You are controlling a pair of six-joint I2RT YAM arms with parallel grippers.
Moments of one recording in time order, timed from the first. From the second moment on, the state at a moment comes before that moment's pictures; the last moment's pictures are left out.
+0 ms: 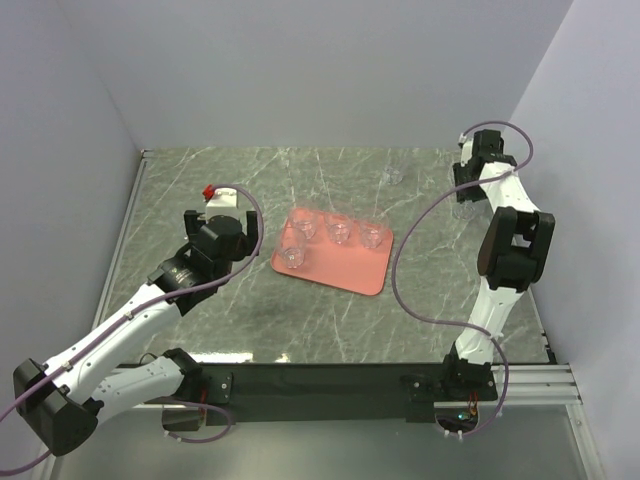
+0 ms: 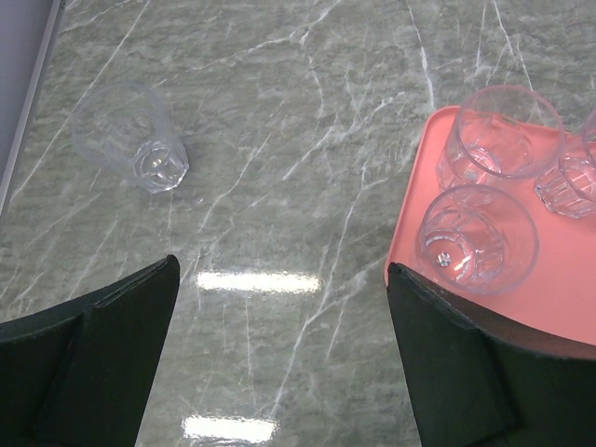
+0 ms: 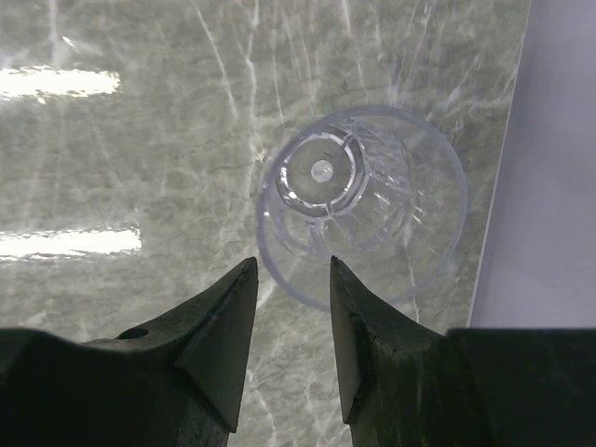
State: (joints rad) left arm -0.67 0.97 0.87 -0.41 -0.68 -0.29; right arm -0.17 2.03 1.70 -0.67 0.08 -0.25
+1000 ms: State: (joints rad) left arm -0.65 0.98 0.87 -0.41 -0.68 -0.28; right arm -0.19 1.76 1.36 -0.63 -0.12 -0.34
